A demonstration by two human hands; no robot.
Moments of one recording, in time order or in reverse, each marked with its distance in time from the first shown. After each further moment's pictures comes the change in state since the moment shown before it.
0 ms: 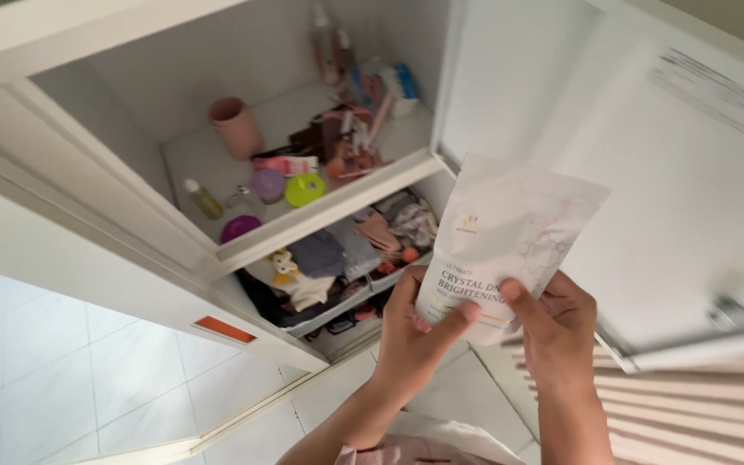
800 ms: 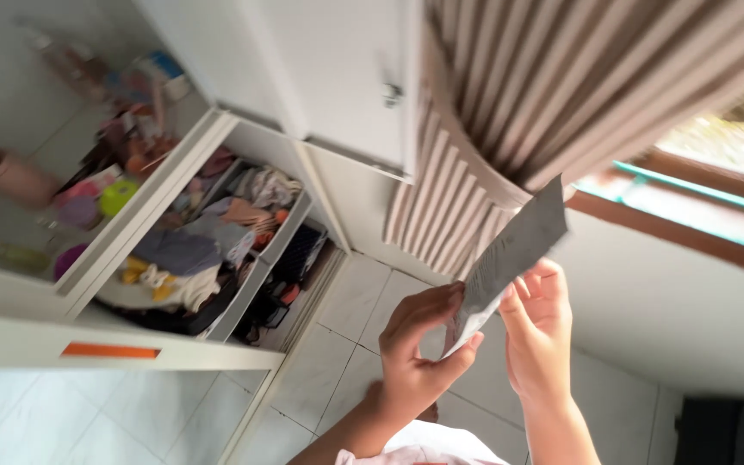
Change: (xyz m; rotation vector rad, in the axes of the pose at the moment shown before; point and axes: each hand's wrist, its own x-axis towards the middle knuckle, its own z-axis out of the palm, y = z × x) left_hand -0.207 -0.033 0.130 0.188 -0.533 0.265; right_hand -0.287 -0.063 -0.106 0.038 0.505 -0.273
